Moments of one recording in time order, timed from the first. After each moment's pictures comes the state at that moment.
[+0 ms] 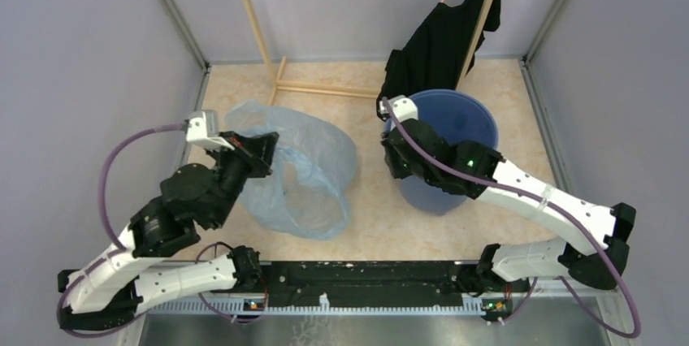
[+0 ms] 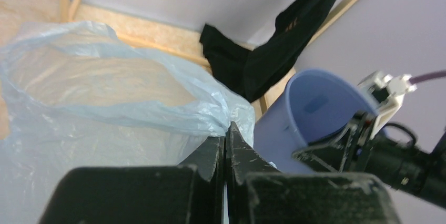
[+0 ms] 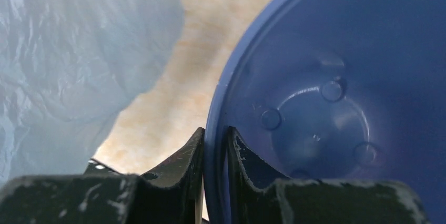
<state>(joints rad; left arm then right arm) -1.12 0.63 1.09 -0.52 -0.80 -0.60 1.04 1.20 1.31 -0.86 0.46 0.41</state>
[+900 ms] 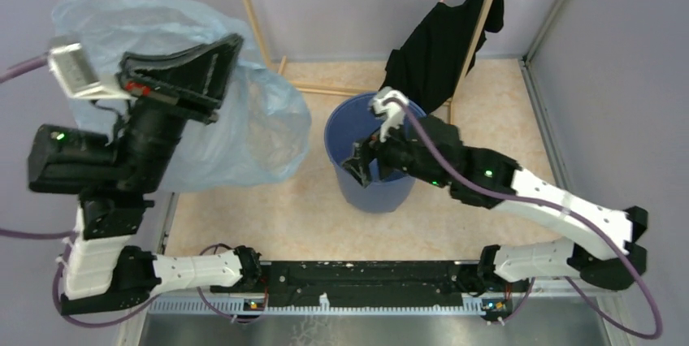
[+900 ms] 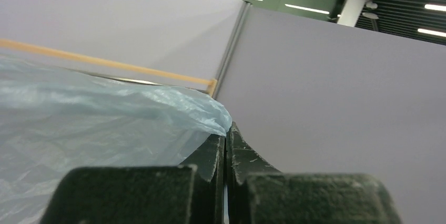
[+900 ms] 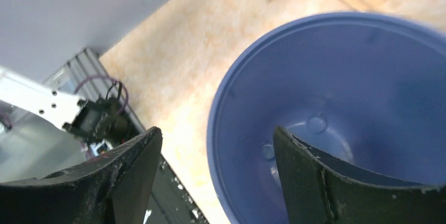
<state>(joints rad) -1.12 0.91 1.80 -0.20 -0.40 -0.15 1.16 1.21 1.36 -0.51 0.17 0.27</state>
